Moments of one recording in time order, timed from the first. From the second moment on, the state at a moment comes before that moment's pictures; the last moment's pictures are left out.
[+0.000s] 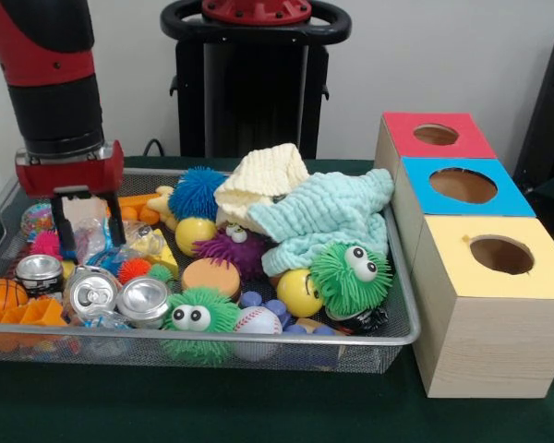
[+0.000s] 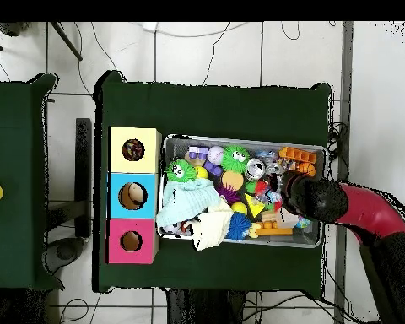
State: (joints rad) arm -0.93 -0.59 0.50 1.61 -0.50 0.59 1.45
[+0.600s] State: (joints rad) arm -0.84 -0.59 0.48 1.48 -0.50 0.62 1.45
